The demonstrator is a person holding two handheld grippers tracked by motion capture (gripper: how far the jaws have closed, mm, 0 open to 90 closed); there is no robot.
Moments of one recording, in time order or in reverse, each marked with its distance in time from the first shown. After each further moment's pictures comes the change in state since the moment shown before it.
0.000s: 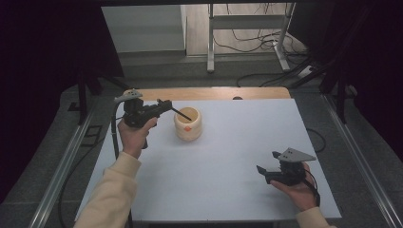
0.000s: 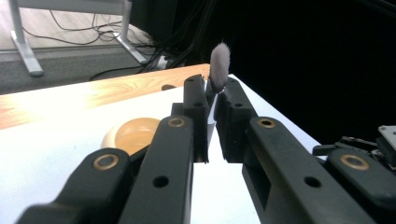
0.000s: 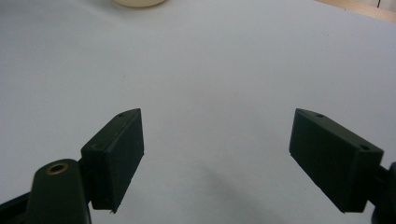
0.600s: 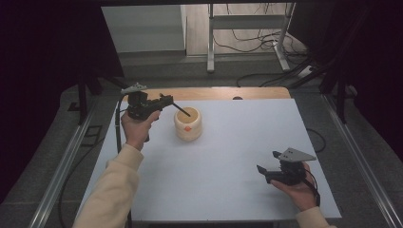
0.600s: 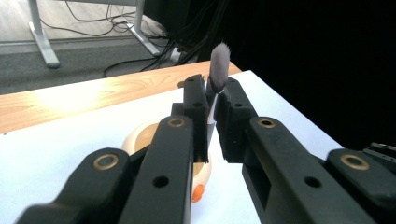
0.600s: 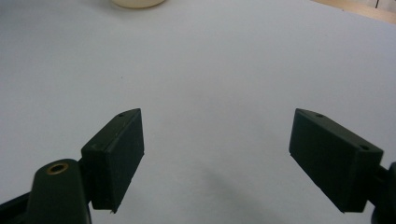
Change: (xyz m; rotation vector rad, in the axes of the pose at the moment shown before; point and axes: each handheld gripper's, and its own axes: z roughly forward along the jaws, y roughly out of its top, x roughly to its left) left arm 0.012 0.013 0.018 0.044 0.060 -0.012; right arm -0.001 0.000 0.000 -0.002 -0.006 0.000
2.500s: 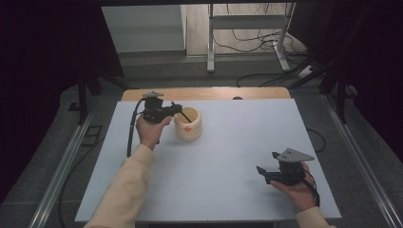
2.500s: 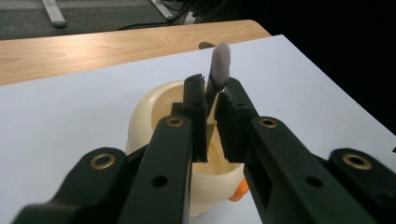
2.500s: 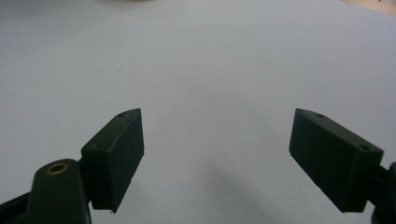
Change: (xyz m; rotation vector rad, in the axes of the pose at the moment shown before) left arm 0.022 -0.029 0.061 0.114 0.051 -0.018; right arm 0.000 -0.003 0.004 0.019 0.000 -0.008
